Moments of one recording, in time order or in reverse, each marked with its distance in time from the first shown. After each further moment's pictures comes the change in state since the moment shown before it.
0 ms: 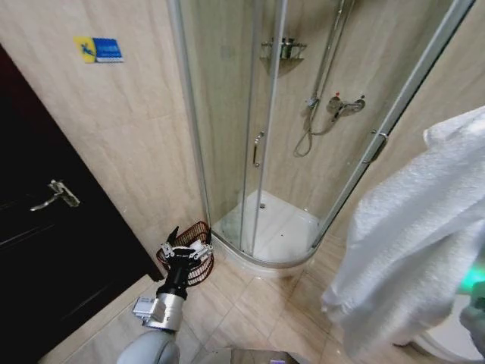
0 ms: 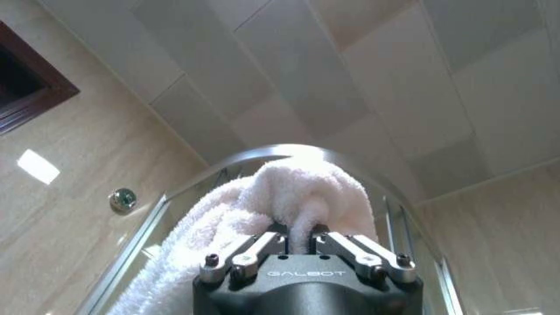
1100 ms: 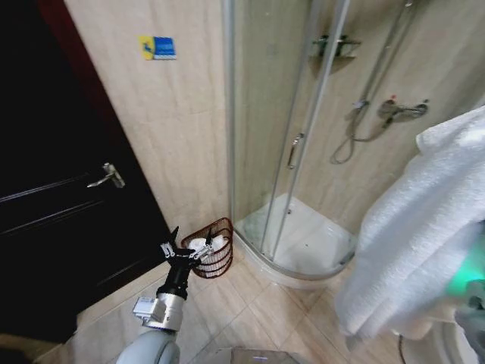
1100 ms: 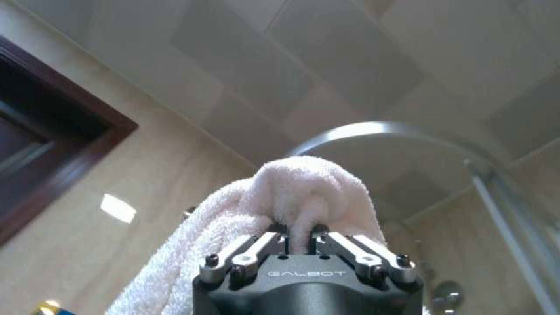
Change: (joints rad) left arm 0.000 0.000 0.000 0.000 0.000 0.000 0.000; right arm 0.003 0.002 -0.016 -0.010 -0.005 0.013 -0.026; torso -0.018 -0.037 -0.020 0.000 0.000
